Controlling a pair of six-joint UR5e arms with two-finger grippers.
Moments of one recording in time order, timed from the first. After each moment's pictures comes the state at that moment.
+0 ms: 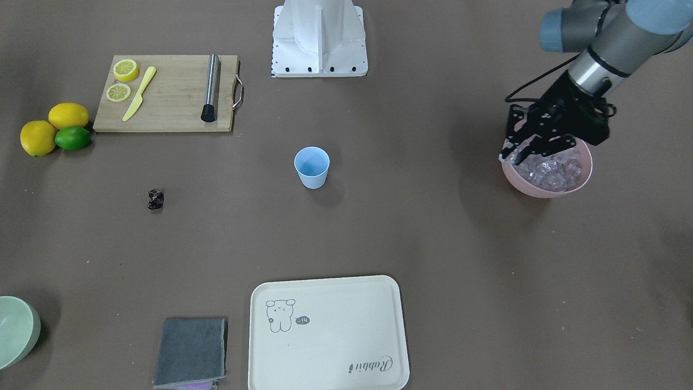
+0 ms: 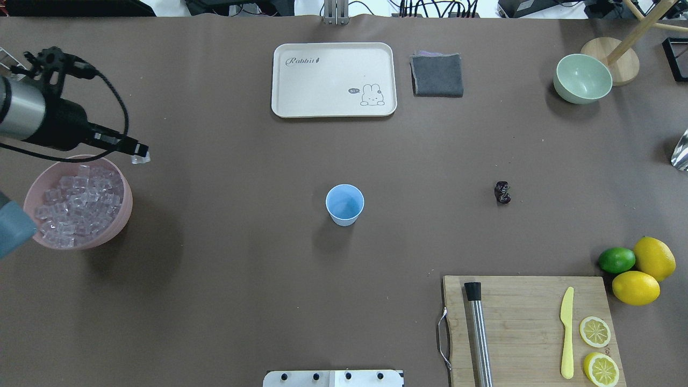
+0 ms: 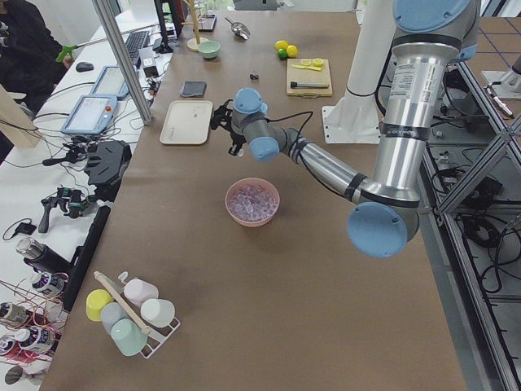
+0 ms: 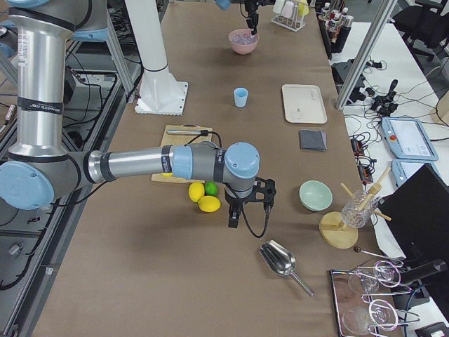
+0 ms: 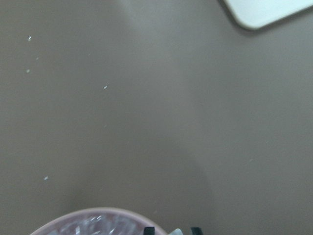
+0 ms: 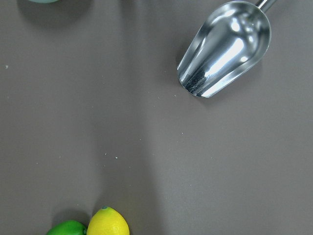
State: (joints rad) left arm -0.90 -1.81 -1.89 -2.09 -2.20 -0.83; right arm 1.59 -1.69 1.85 -1.77 2.41 0.05
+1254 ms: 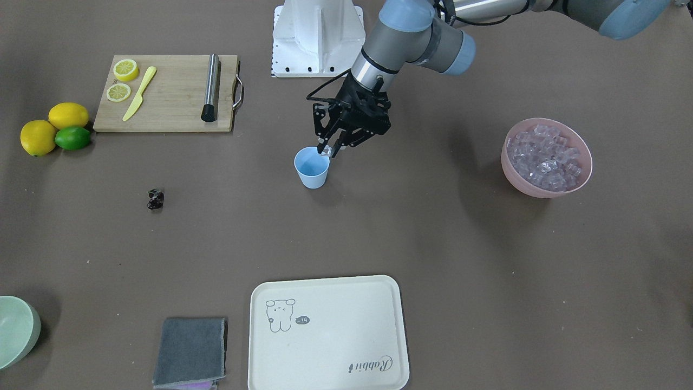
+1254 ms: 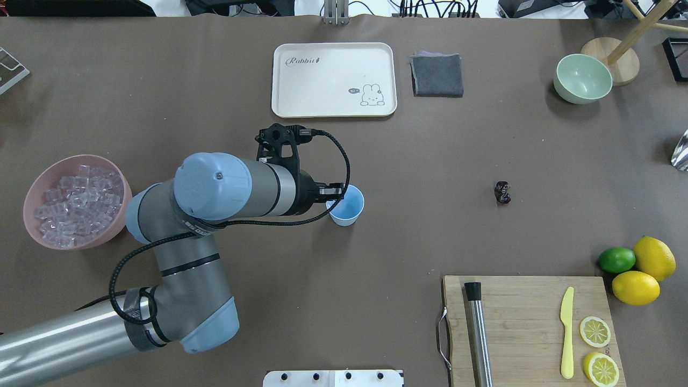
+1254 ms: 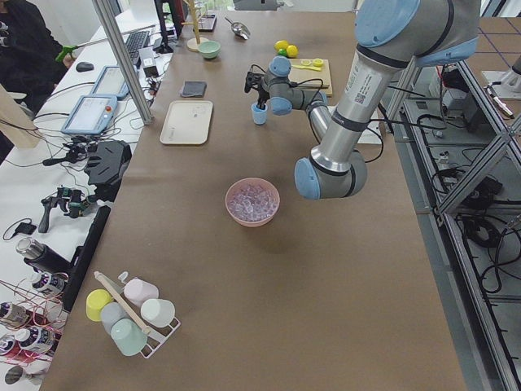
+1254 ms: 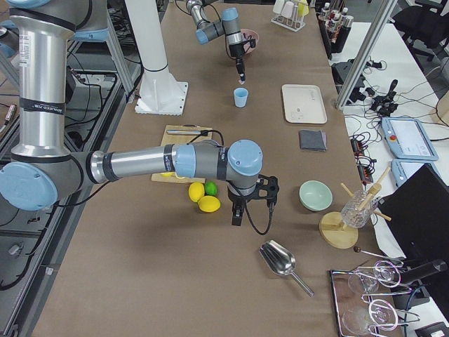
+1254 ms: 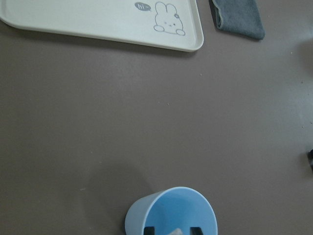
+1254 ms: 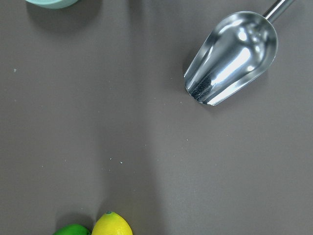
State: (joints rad) left arm -0.44 -2.21 -1.68 -2.10 -1.69 -1.31; right arm 1.59 -1.68 1.85 -1.76 2.41 0.05
